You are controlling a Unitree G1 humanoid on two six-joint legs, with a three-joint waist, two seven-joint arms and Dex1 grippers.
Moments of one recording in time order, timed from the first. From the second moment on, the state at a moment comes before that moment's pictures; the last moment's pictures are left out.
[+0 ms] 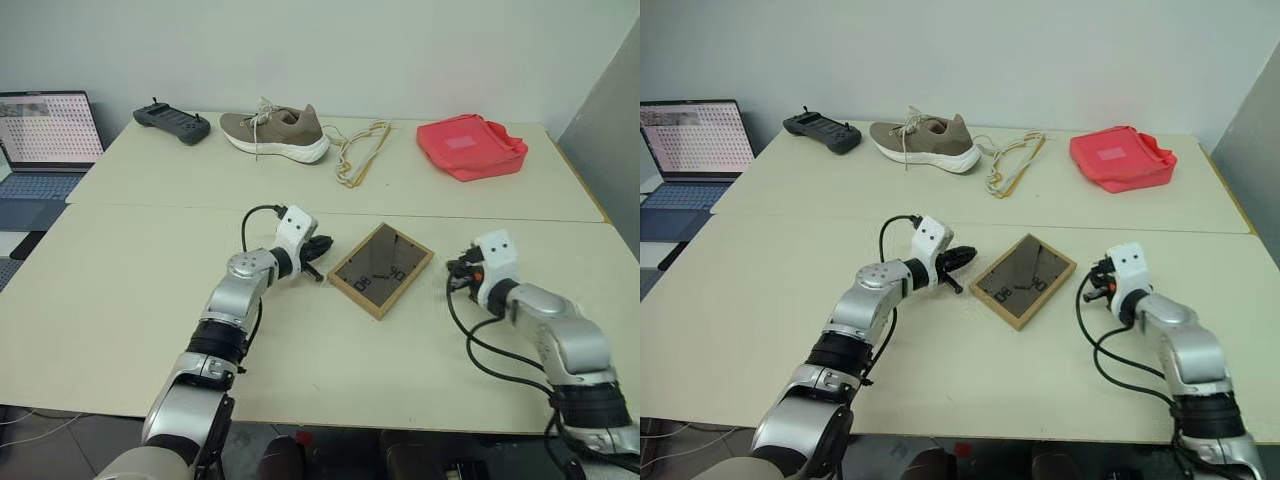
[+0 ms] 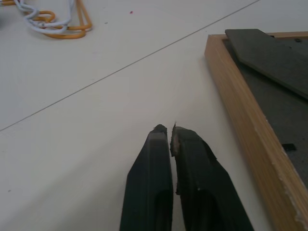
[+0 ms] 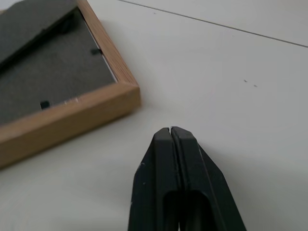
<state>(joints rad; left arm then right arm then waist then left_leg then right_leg) -0.70 0.28 -0.12 0.47 -0.10 0.29 -0.67 -0.40 -0.45 -0.01 -0.05 0.27 0.71 0.37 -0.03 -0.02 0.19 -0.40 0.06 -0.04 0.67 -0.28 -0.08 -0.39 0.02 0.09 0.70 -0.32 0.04</state>
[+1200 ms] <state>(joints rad) -0.26 0.72 -0.06 -0.29 -0.31 0.90 -0.91 -0.41 -0.44 0.18 -0.10 0.24 0.73 0.59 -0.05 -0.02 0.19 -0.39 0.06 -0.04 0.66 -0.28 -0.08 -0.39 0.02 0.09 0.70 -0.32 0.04</state>
